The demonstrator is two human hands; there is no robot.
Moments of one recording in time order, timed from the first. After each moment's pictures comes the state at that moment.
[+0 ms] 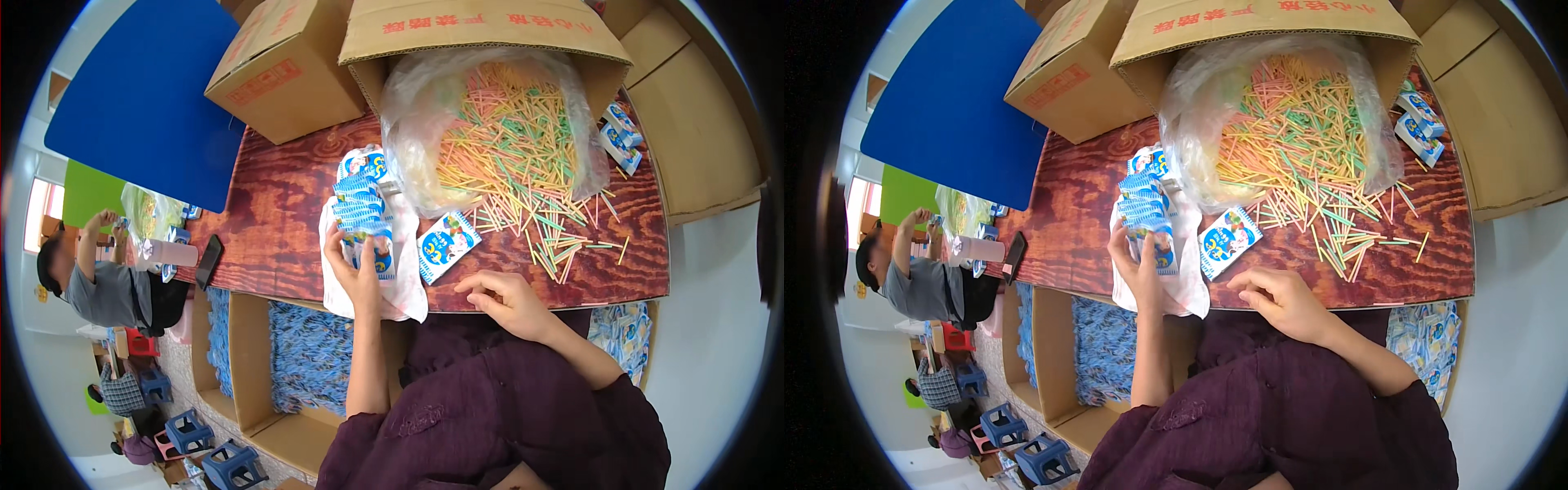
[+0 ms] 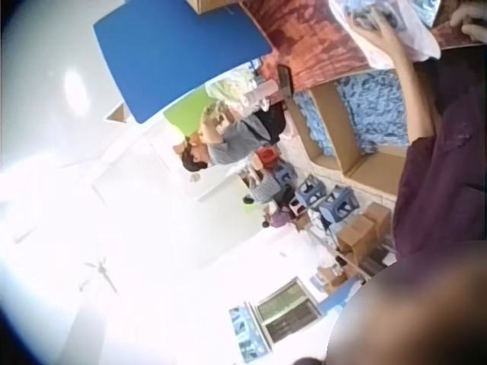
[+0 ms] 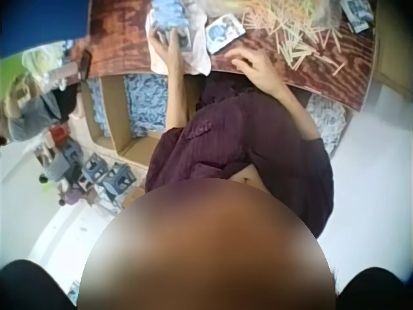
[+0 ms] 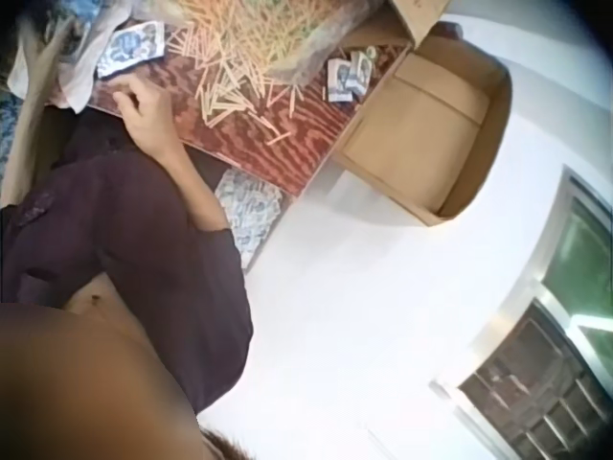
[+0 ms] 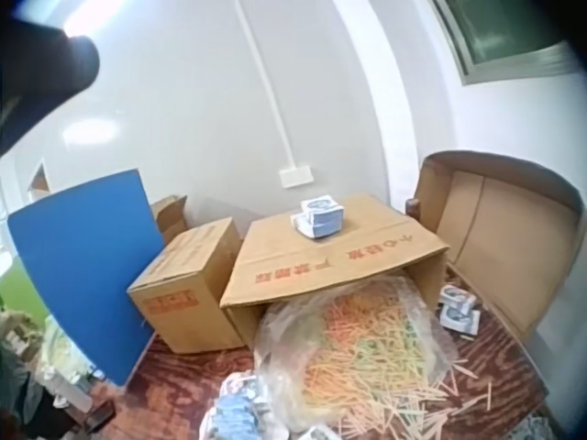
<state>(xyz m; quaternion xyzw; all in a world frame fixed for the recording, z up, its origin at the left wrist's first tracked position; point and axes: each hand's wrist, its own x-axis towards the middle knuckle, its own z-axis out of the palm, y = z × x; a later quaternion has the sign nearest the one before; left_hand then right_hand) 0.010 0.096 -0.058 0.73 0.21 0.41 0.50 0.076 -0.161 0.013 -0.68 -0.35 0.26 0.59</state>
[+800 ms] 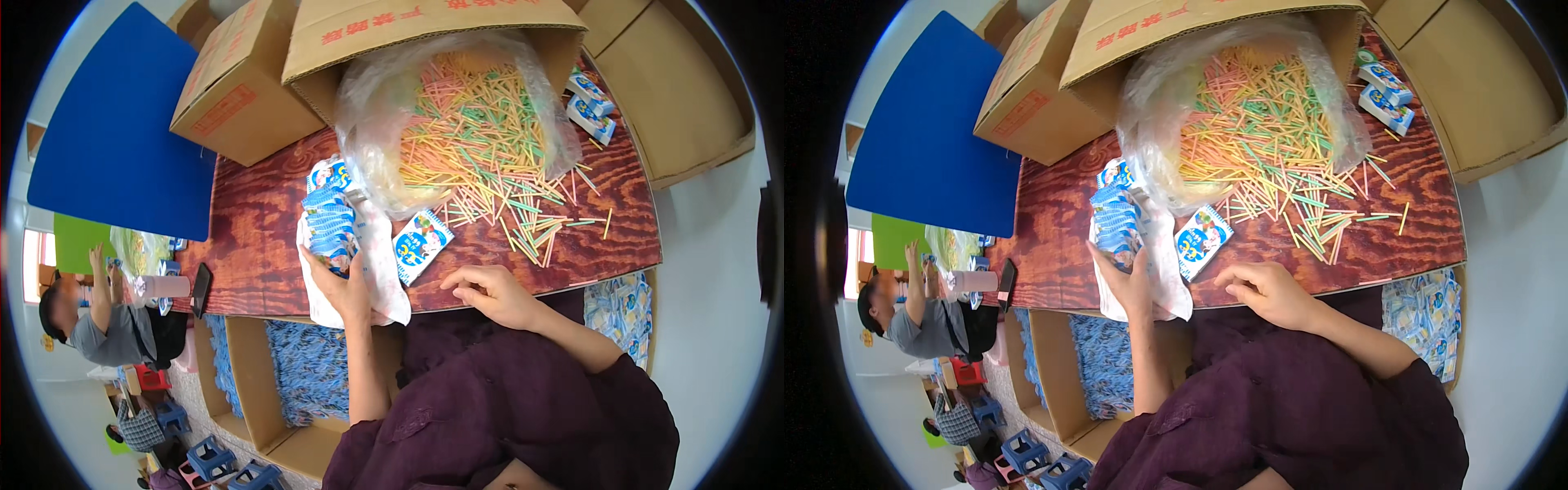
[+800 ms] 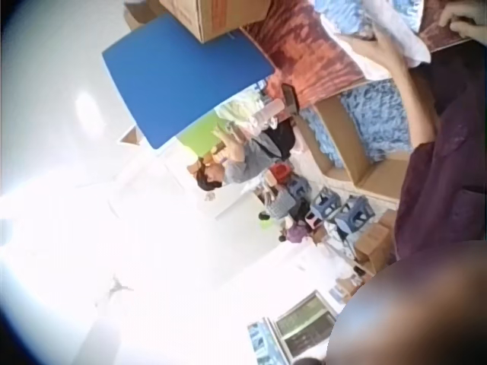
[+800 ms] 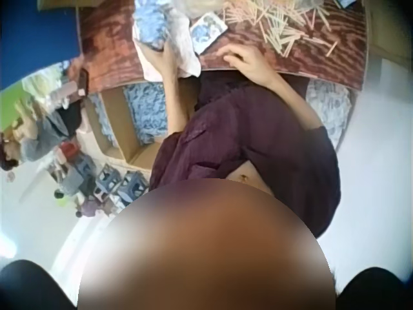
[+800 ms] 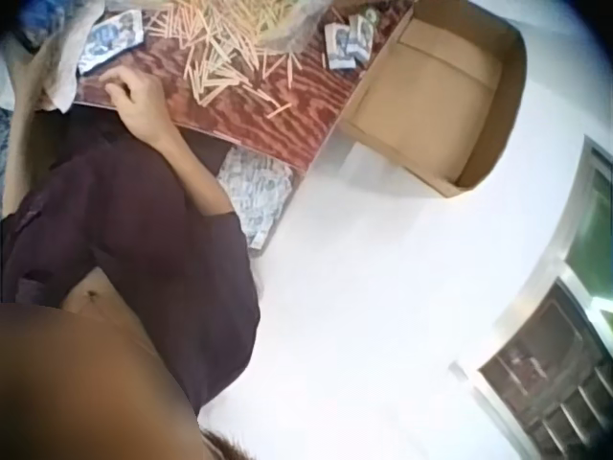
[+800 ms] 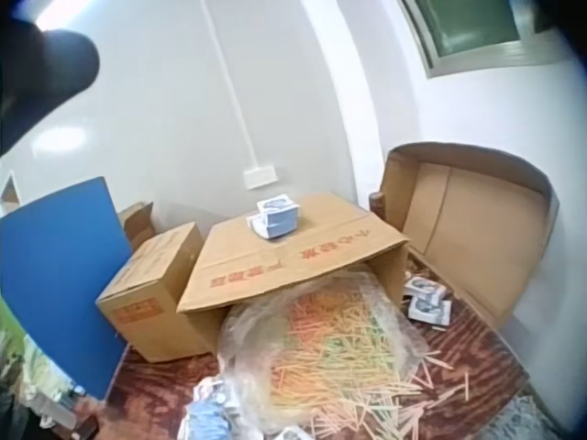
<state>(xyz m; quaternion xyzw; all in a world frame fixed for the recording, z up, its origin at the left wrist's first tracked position) 0.007 0.075 -0.041 0.82 0.32 0.32 0.35 0.077 -0.172 0.000 -0.68 -0.30 0.31 0.59</state>
